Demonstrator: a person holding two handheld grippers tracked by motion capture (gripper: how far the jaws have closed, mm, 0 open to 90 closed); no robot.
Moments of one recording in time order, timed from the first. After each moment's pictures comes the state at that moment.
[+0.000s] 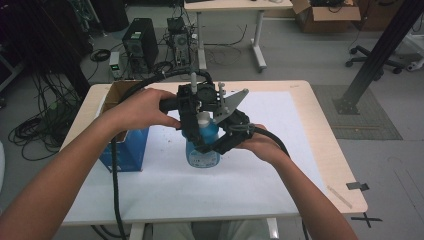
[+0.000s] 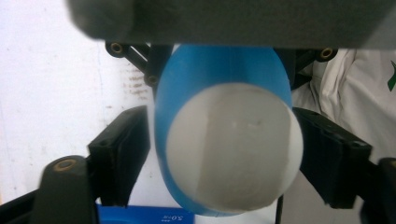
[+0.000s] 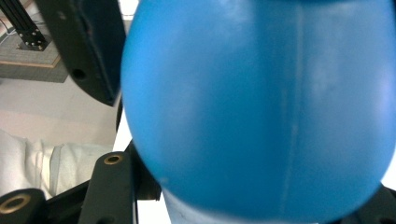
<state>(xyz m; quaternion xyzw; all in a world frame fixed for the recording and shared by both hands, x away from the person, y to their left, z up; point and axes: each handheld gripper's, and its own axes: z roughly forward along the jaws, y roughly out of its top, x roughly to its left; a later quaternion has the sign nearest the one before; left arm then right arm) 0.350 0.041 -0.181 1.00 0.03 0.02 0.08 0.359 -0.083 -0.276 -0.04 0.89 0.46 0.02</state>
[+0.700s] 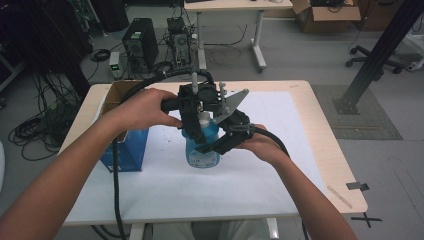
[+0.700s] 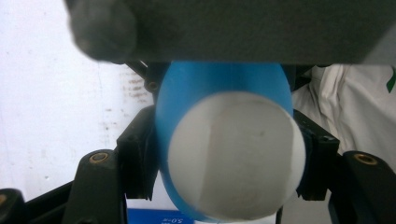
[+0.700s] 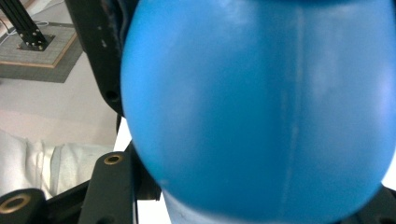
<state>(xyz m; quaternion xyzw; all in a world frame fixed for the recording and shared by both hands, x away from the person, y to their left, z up) 0.350 0.039 -0.181 1.00 0.03 0.01 0.08 0.357 -0.083 -0.275 -0.04 0.89 0.45 0.02</state>
